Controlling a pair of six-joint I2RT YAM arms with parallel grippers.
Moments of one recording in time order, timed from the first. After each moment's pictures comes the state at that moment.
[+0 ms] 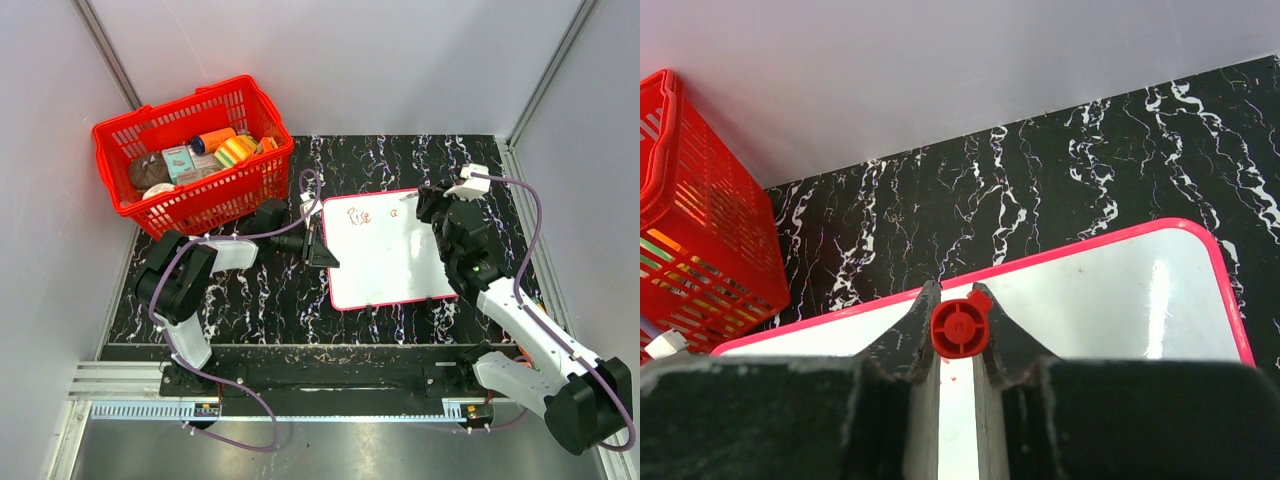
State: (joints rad) left arm -0.48 1.77 0.84 0.37 0.98 -0.41; right arm 0.44 1.00 0.74 0.21 0.41 0.36
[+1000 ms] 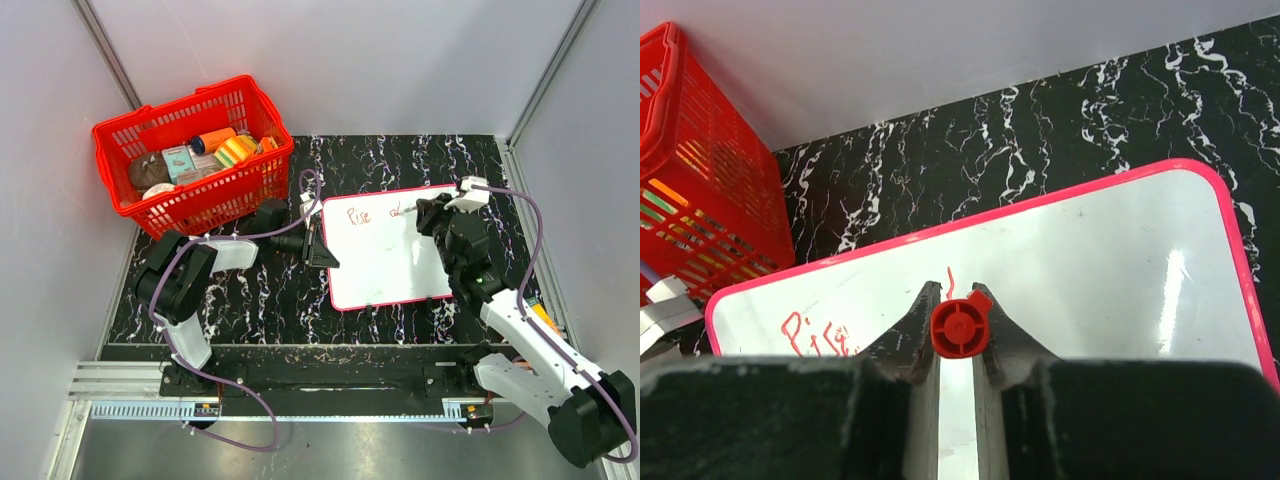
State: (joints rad) left arm -0.48 1.77 0.84 0.36 0.98 -0.41; right arm 0.44 0.93 0.66 0.18 0.35 0.39
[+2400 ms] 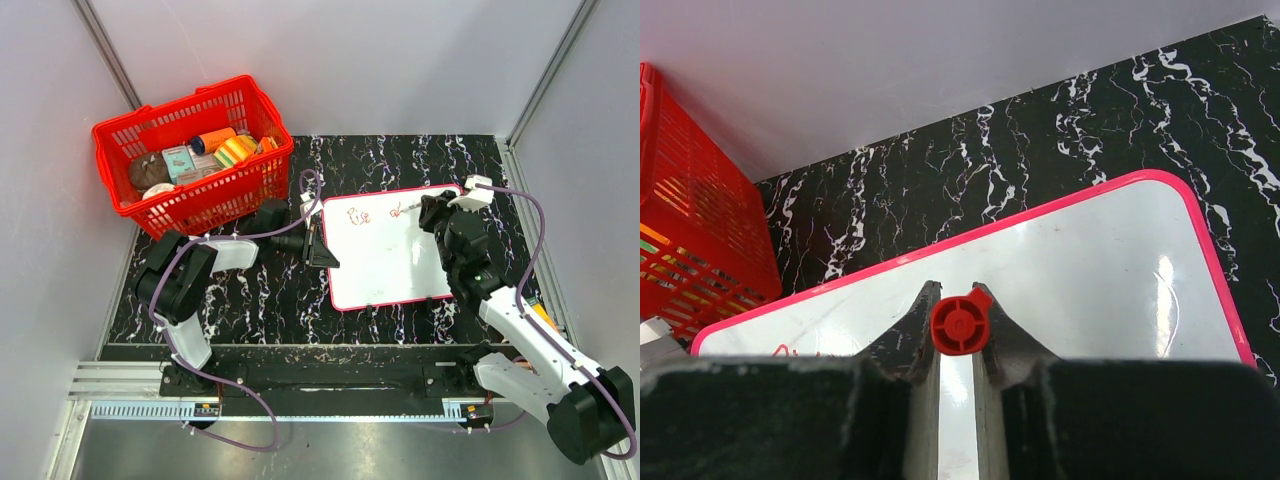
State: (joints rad) left arm -0.48 1.77 0.84 0.35 0.98 -0.41; right arm 0.44 0.94 0.66 0.20 0.43 0.41
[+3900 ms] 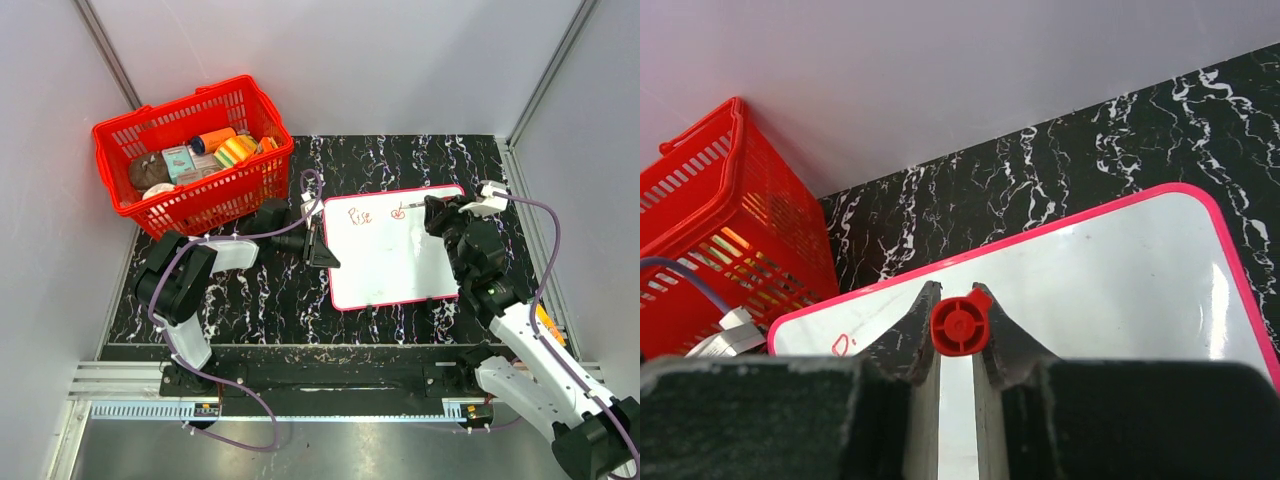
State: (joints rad) left arm -0.49 1.77 0.85 0.35 0.97 -0.40; right arm 0.43 0.81 0.64 0.17 0.35 0.46
